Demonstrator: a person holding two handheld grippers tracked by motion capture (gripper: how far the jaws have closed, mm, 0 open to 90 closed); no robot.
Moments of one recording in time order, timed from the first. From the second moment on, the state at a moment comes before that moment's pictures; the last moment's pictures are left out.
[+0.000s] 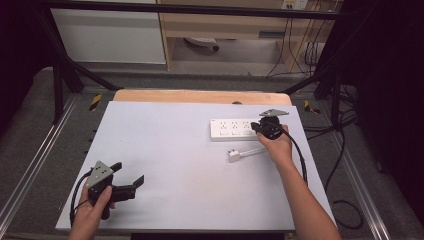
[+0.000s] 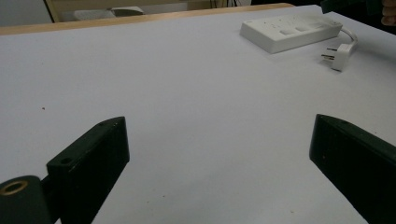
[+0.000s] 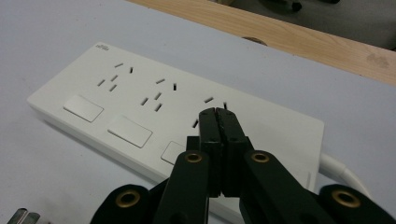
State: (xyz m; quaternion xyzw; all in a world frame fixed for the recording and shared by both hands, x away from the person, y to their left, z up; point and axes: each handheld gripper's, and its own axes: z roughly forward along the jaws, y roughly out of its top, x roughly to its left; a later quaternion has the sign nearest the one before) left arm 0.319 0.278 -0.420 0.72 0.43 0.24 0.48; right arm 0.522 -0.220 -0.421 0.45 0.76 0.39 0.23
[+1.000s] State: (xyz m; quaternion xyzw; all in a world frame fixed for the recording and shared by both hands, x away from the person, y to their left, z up) left arm 0.319 0.277 -0.421 0.73 0.43 0.24 0.48; right arm 0.522 -0.218 -0.433 0.46 0.77 0.39 0.23
